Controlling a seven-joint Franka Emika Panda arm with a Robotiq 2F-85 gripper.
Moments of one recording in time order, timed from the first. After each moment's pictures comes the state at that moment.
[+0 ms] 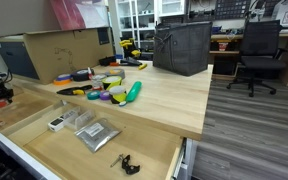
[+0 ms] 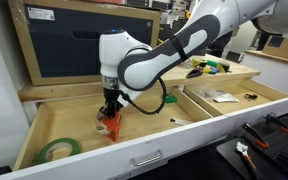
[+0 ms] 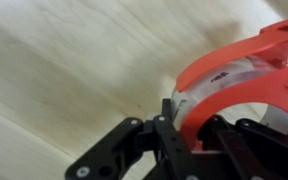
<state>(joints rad) 0.85 1.04 0.11 -1.20 -0.24 2.29 0.41</state>
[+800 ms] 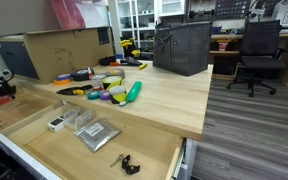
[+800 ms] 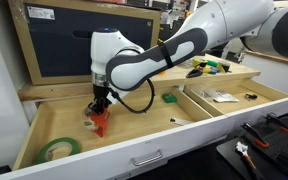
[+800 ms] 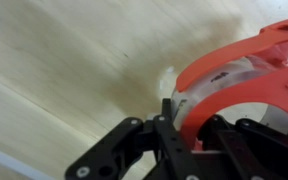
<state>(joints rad) 0.87 1.21 0.10 -0.90 -0.23 2.25 0.34</state>
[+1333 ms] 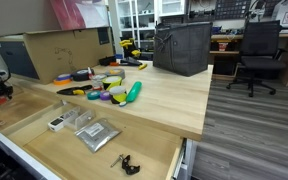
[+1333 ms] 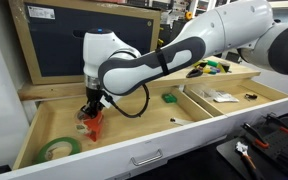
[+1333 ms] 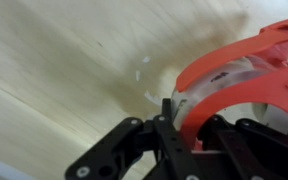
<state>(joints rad) 0.92 1.32 0.09 -0.71 -0.22 2.19 0.33</state>
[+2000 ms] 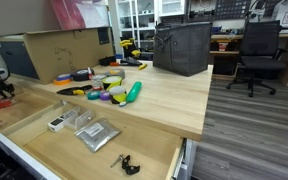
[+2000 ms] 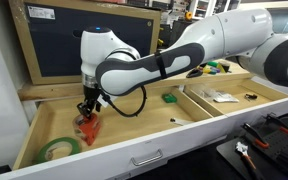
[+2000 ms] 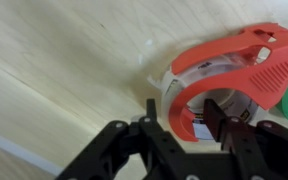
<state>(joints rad) 0.94 1.38 0.06 -0.58 -0.22 2.17 0.33</state>
